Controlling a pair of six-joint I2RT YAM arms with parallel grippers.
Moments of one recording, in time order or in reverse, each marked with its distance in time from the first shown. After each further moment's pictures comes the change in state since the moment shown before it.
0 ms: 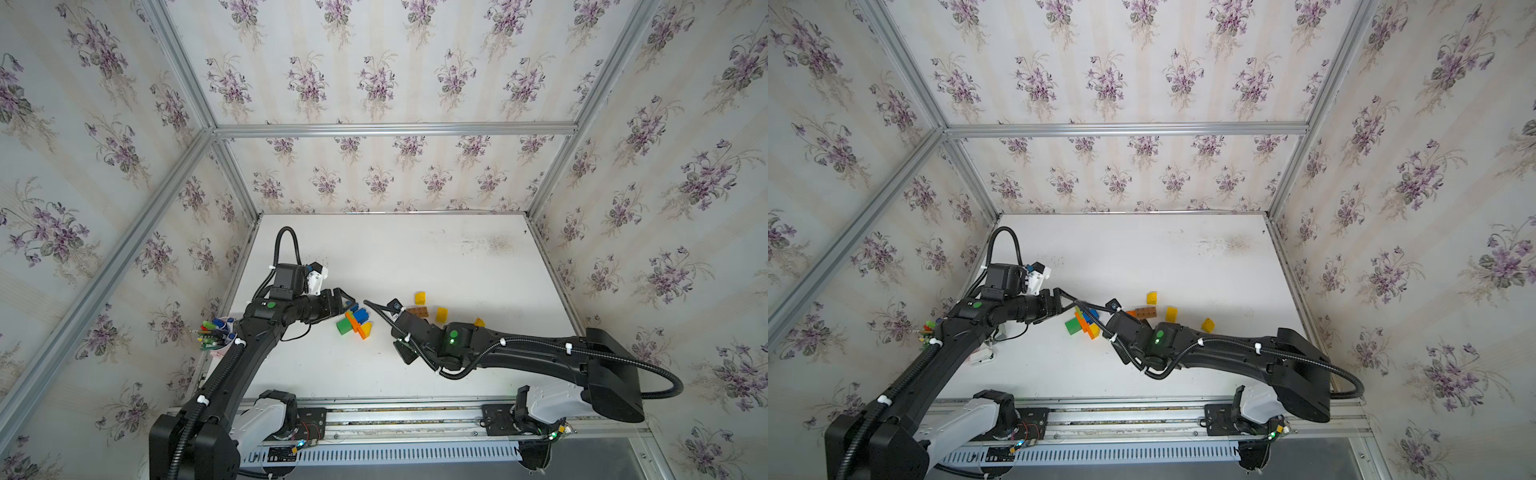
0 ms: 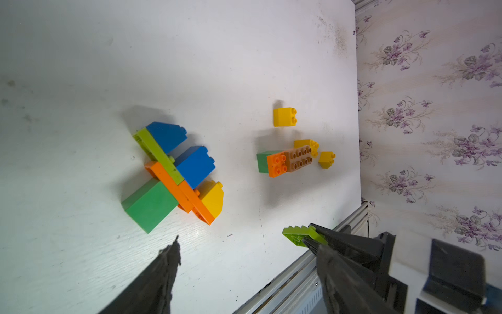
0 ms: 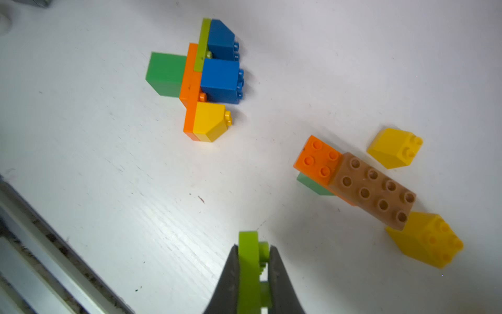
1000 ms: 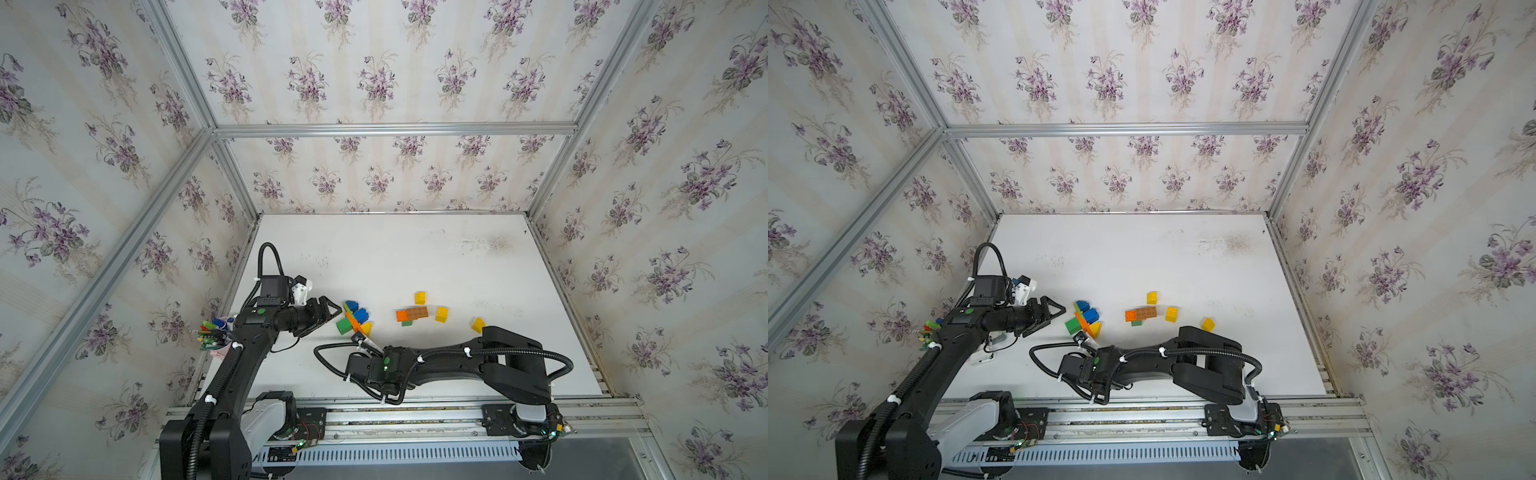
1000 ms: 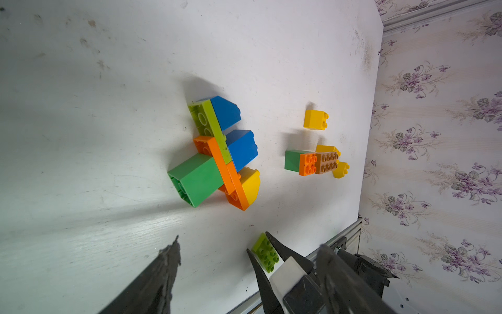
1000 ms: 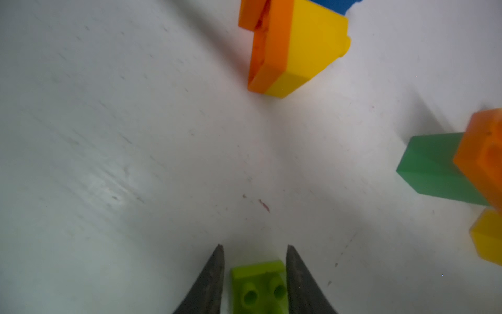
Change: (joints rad) left arm 0.160 -0.005 -0.088 -0.030 0.069 0.038; right arm 0.180 0.470 0.302 -0.146 0.087 0.141
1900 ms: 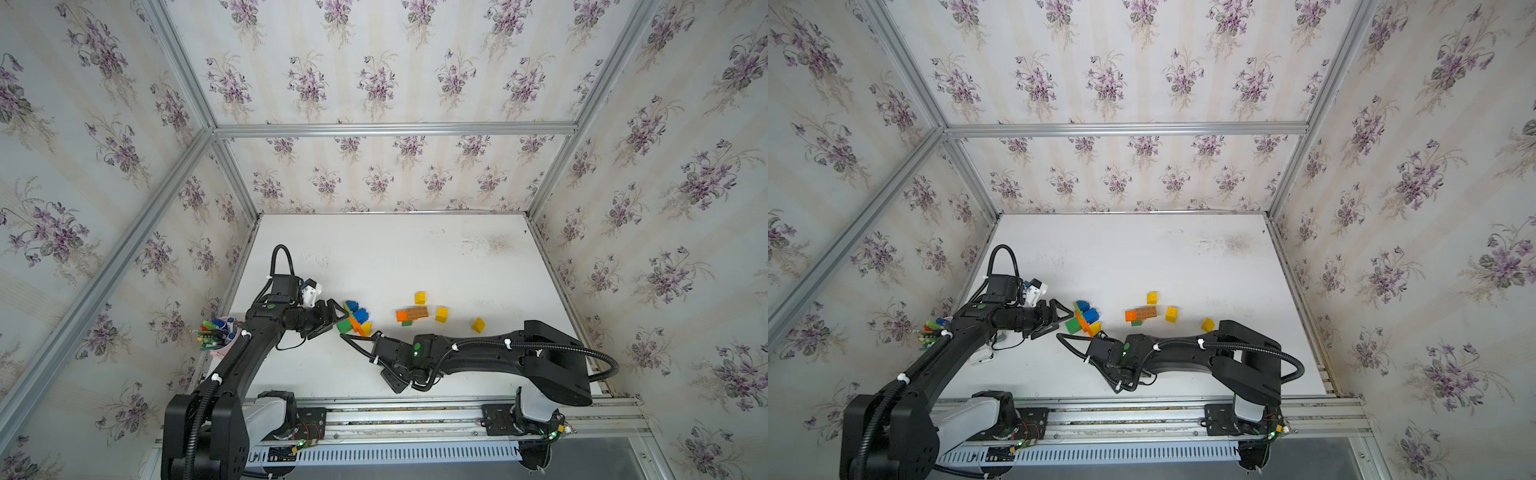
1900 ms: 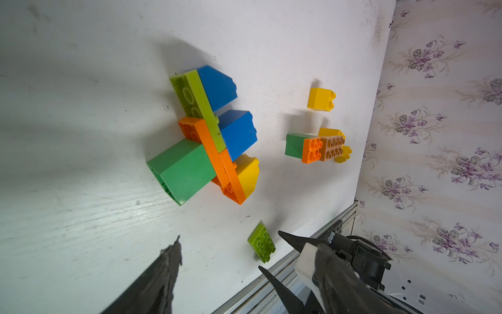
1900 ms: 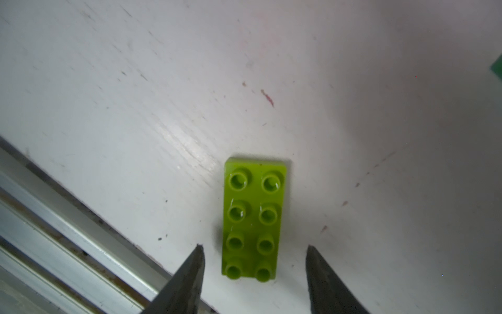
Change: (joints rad) left arm -0.076 0.092 -0.013 0.038 0.022 -0.031; right arm -0.109 -0.226 -0.215 0.013 -0.382 -0.032
